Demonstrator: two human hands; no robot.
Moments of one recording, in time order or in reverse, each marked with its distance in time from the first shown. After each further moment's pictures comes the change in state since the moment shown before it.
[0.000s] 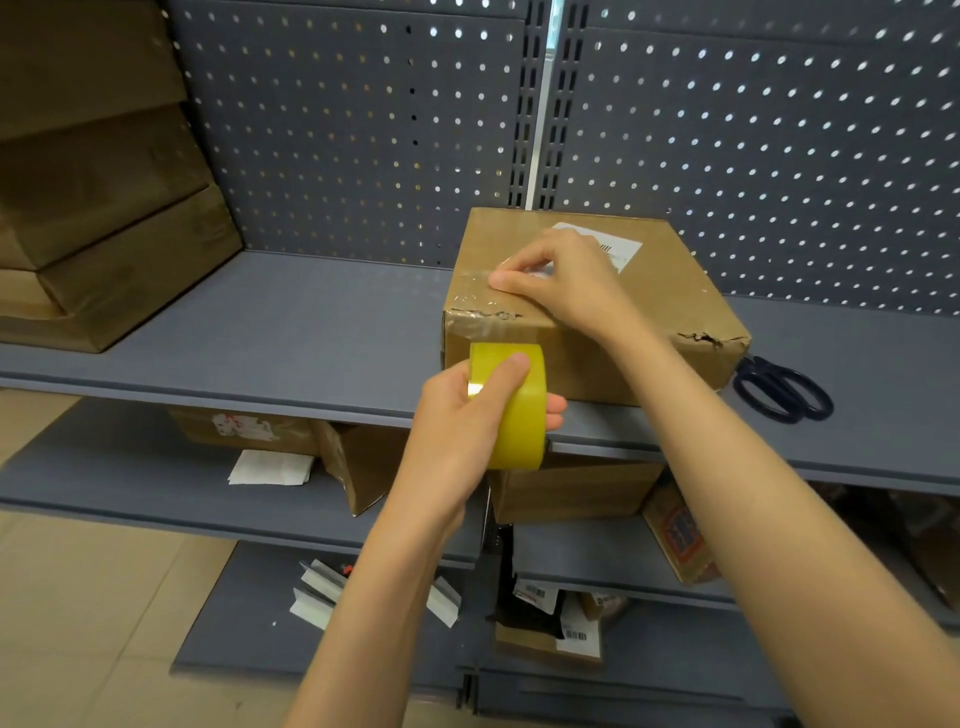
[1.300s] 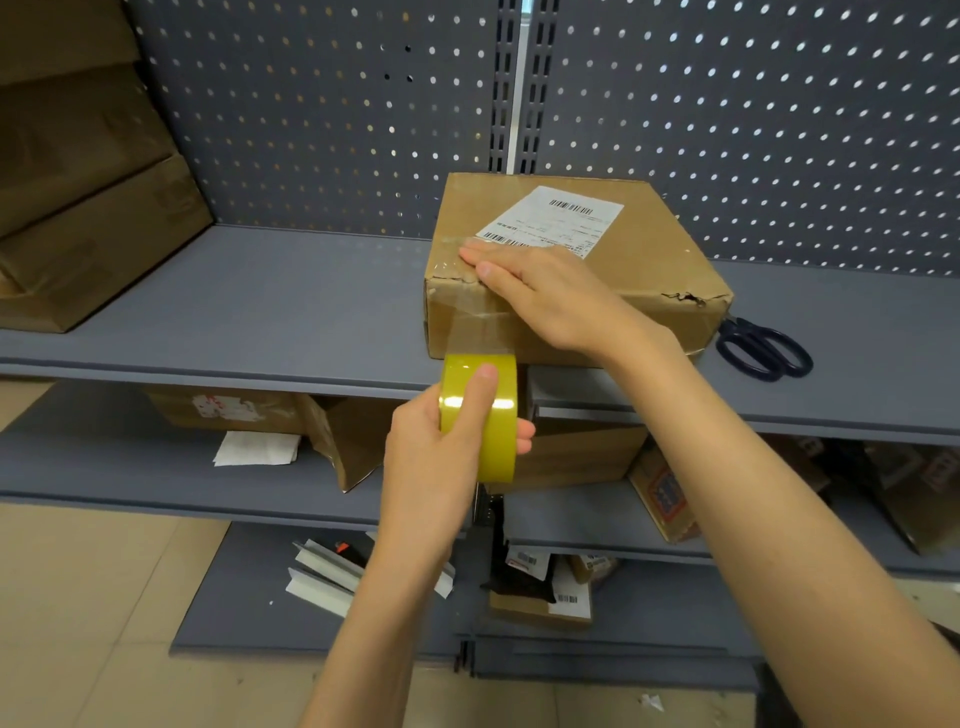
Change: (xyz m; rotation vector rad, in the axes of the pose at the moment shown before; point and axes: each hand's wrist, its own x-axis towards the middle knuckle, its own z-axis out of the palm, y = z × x) left_hand -0.023 -0.034 -0.002 0.104 0.177 0.050; right_hand -0.041 -0.014 -0.002 -0.151 -0.241 -0.106
